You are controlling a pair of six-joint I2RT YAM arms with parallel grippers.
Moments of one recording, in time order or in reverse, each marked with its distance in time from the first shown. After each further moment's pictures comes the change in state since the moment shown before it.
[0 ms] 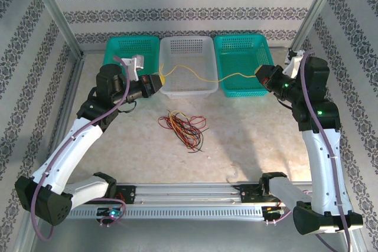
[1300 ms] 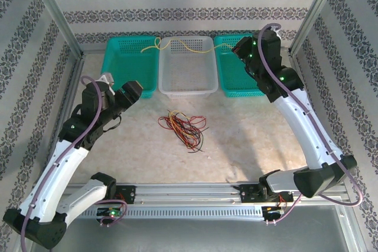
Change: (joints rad) left arm 0.029 -0.220 -0.061 -0.337 -0.419 -0.263; right arm 0.364 0.352 0.234 0.194 0.705 0.146
